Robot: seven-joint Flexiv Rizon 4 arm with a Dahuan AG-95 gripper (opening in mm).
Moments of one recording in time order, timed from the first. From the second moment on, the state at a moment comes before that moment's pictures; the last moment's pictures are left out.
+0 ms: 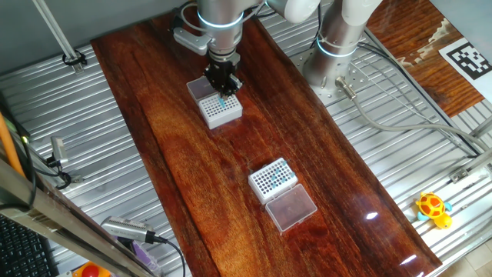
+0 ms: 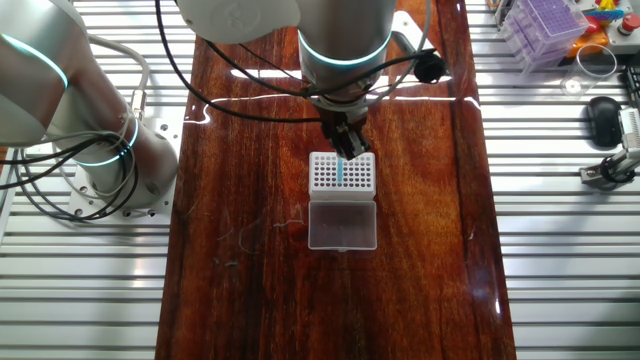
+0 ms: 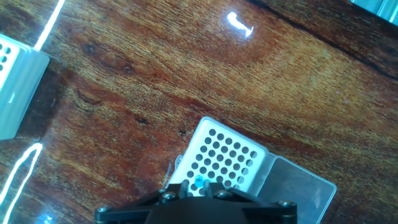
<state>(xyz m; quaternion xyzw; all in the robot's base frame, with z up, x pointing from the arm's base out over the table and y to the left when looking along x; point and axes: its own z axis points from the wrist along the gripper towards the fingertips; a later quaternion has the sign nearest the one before) 0.393 -0.008 0.113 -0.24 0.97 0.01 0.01</state>
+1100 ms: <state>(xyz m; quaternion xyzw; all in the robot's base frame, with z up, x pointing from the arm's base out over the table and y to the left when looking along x) 0.390 0.092 0.114 -0.20 0.98 0.01 0.00</state>
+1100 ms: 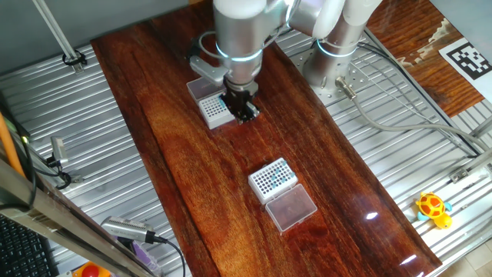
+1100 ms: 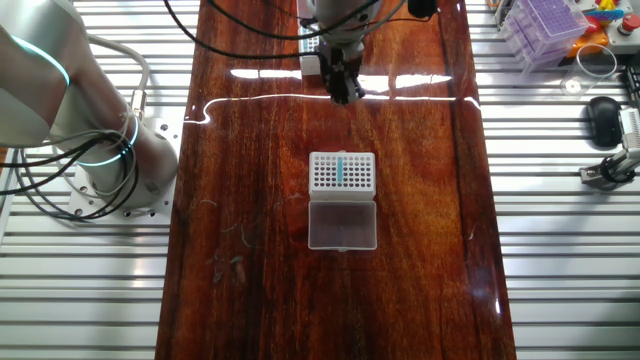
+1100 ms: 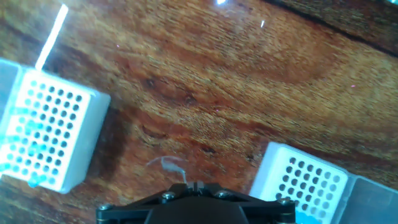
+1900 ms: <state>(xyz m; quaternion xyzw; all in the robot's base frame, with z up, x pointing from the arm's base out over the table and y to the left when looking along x) 0.376 0.177 0.119 -0.24 0.97 0.02 -0.03</state>
